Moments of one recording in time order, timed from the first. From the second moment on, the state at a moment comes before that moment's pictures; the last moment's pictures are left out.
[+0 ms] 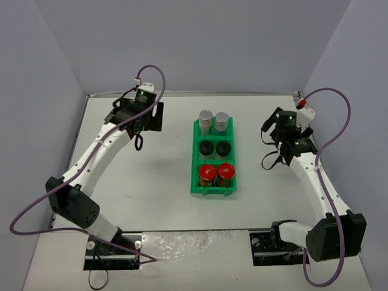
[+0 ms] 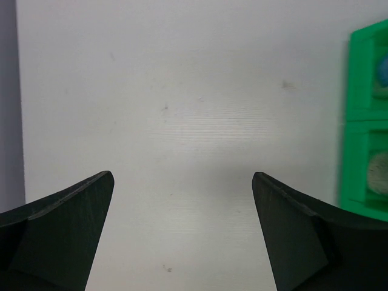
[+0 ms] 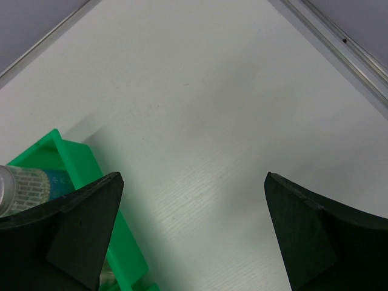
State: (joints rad) left arm -0.49 1.55 1.63 -0.87 -0.44 -0.21; right arm 0.11 1.18 1.00 -0.45 0.47 0.60
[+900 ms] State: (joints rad) left arm -0.43 1.51 1.48 -0.84 -0.41 -0.26; right arm 0.16 1.26 1.21 -0.41 0.41 0.46
